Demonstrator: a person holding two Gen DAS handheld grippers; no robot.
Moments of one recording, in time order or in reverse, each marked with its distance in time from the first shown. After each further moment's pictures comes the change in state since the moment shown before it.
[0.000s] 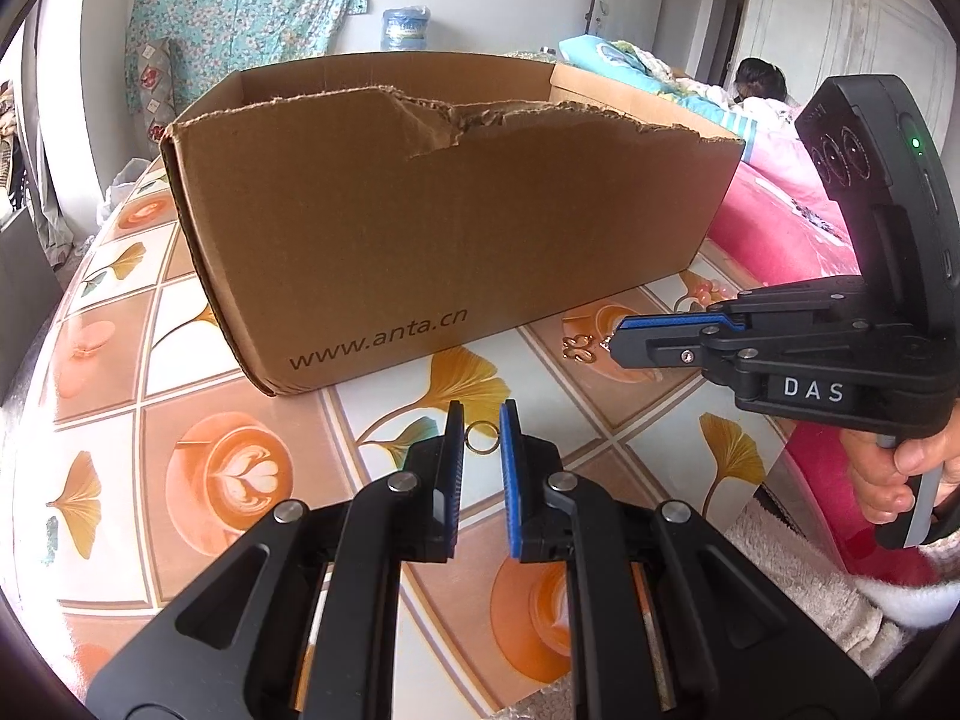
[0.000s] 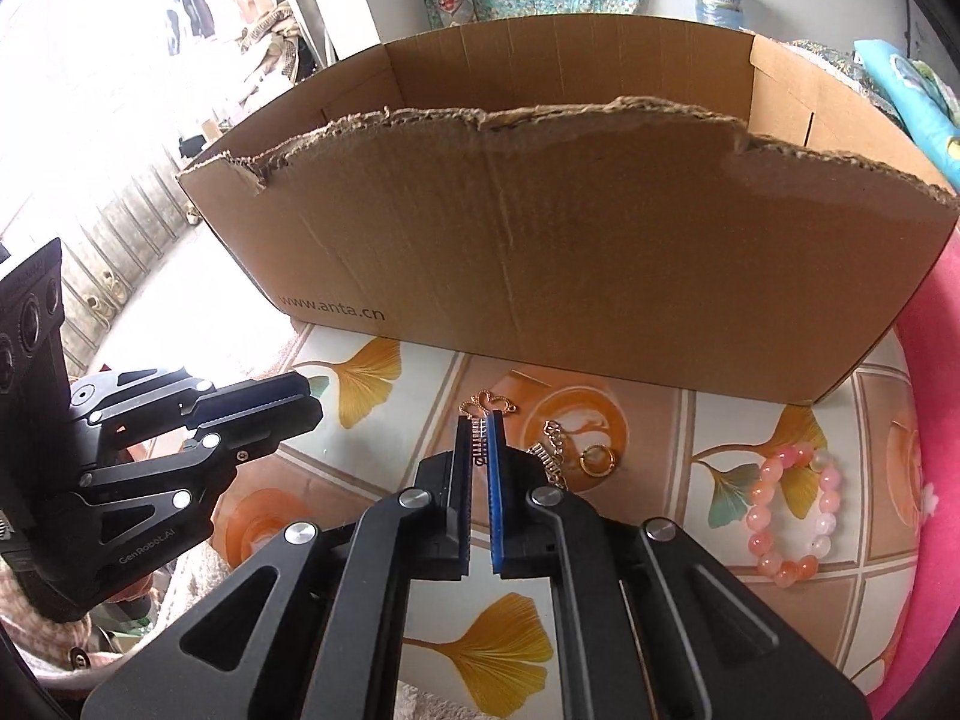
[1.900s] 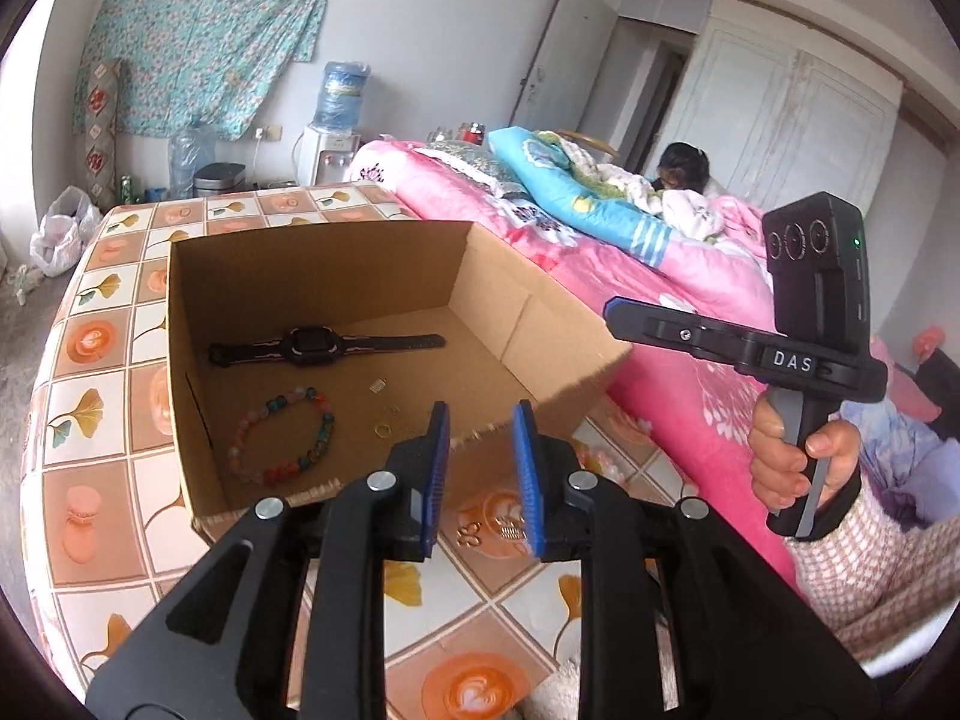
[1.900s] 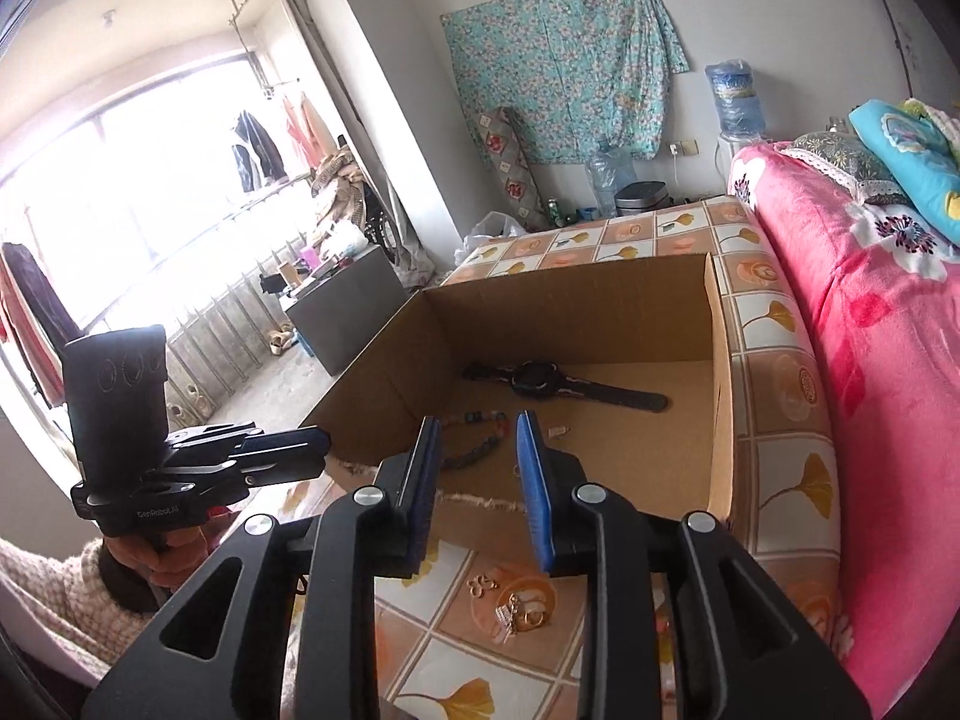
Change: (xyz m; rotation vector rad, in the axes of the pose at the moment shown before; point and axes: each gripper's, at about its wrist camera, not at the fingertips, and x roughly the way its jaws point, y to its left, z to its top) left arm -0.061 -0.001 0.090 -0.012 -0.133 -0.247; right arm -0.104 -0.054 0.055 0.043 -0.315 0.224
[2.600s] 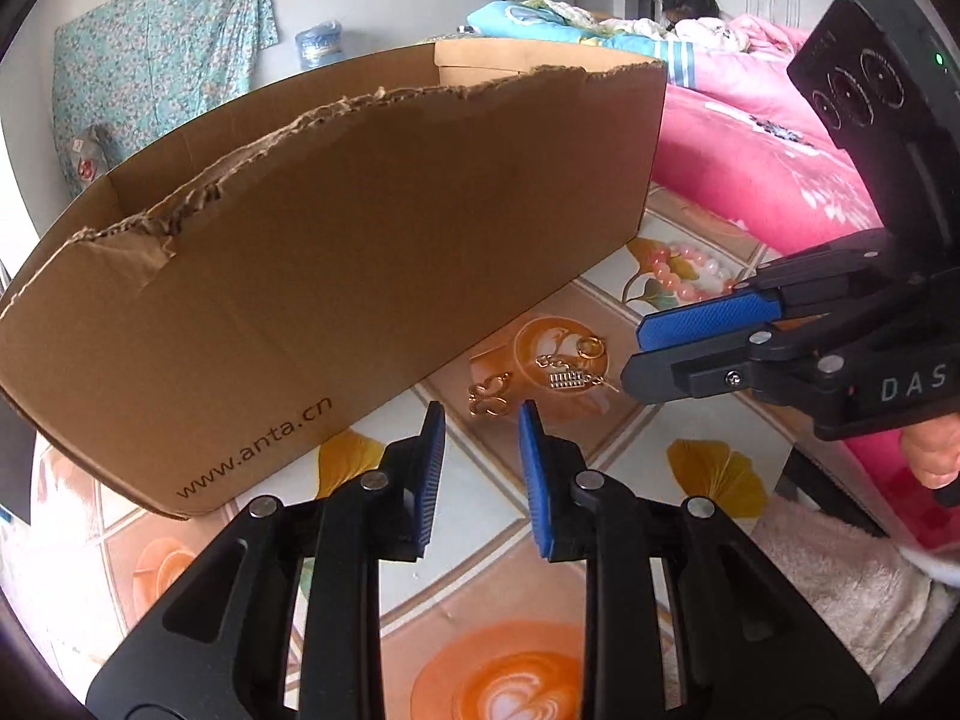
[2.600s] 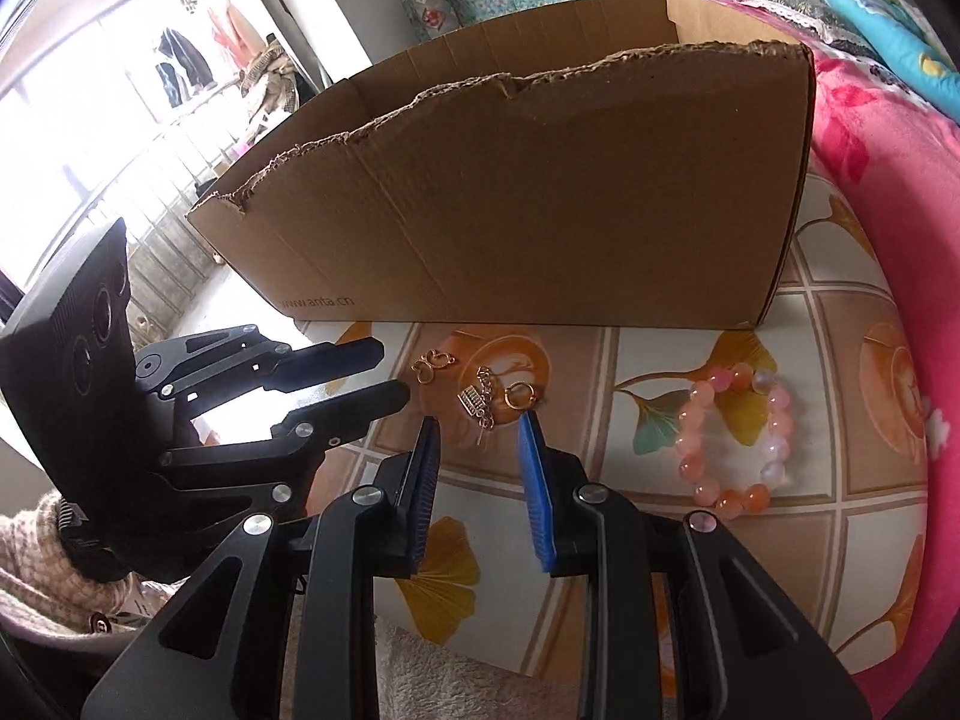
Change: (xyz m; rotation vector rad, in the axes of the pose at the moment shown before) left arm 0.103 -0.025 -0.085 0.273 0.209 0.232; right arm 0.060 -0.005 -0.107 0.088 0.283 -0.128
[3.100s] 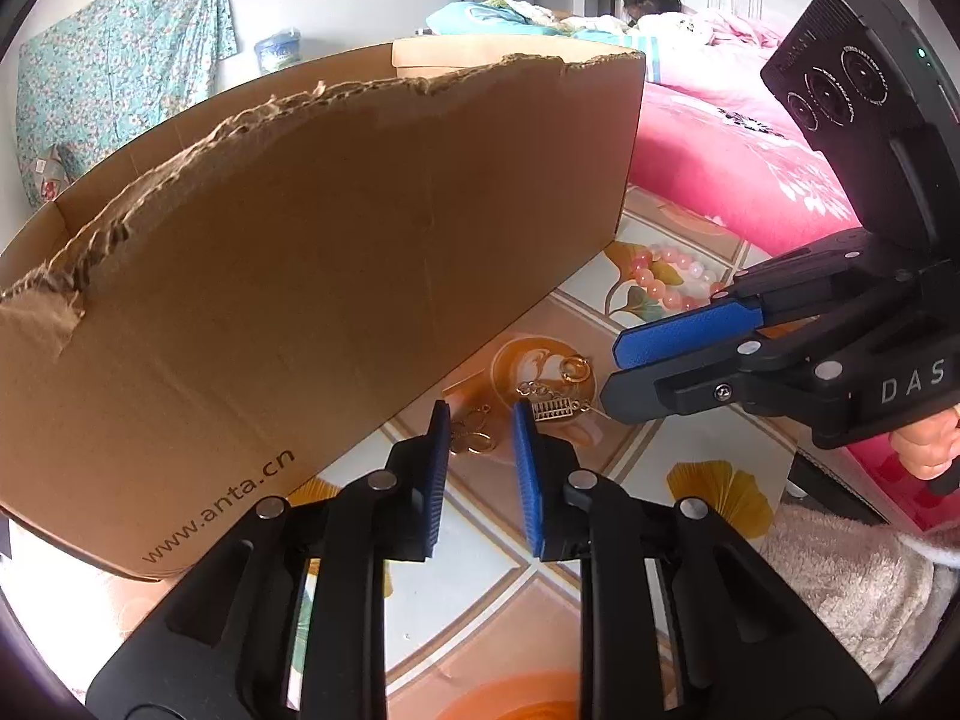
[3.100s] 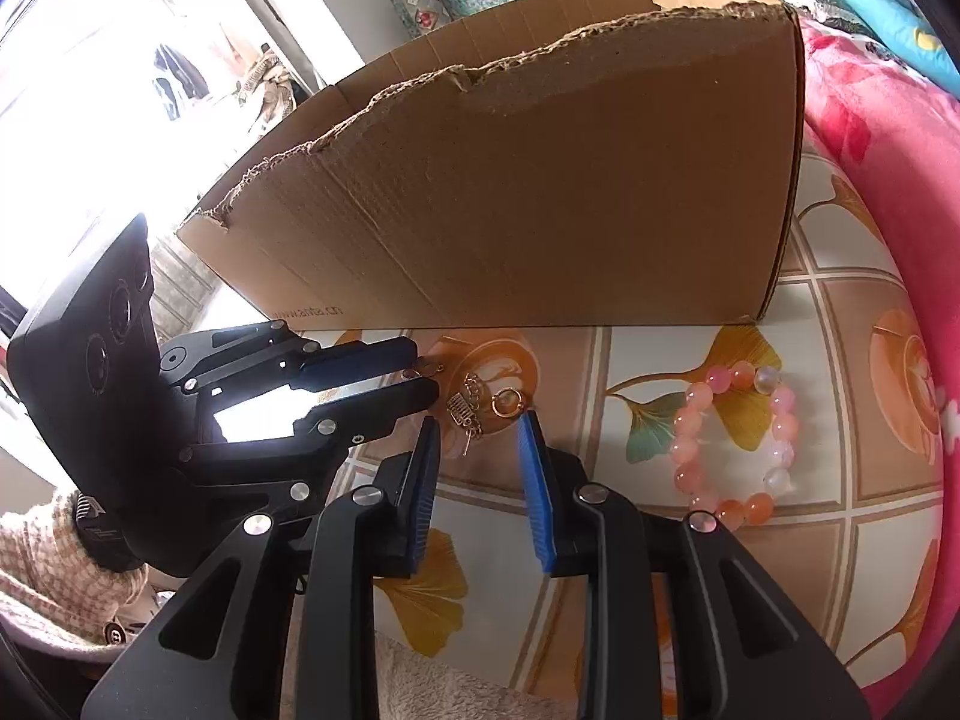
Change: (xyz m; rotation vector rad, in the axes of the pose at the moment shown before) left arm 0.016 -0.002 0.012 0.042 -0.011 -0.087; right arm 0.005 -0.018 0.007 0.035 0.004 0.028
